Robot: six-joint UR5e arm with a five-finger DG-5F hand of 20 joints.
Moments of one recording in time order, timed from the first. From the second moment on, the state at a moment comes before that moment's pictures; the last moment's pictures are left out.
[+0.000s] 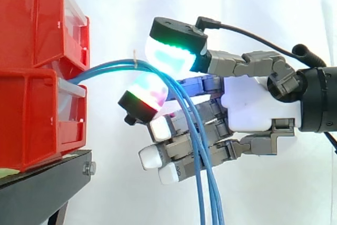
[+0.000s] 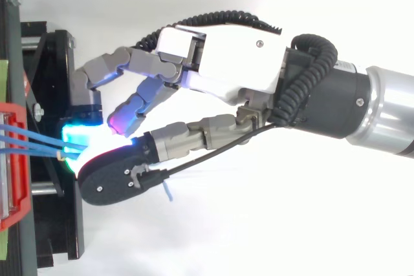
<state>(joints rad) 0.17 -2.34 -1.08 -2.87 -1.20 -0.10</state>
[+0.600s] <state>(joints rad) 0.17 -2.34 -1.08 -2.87 -1.20 -0.10</state>
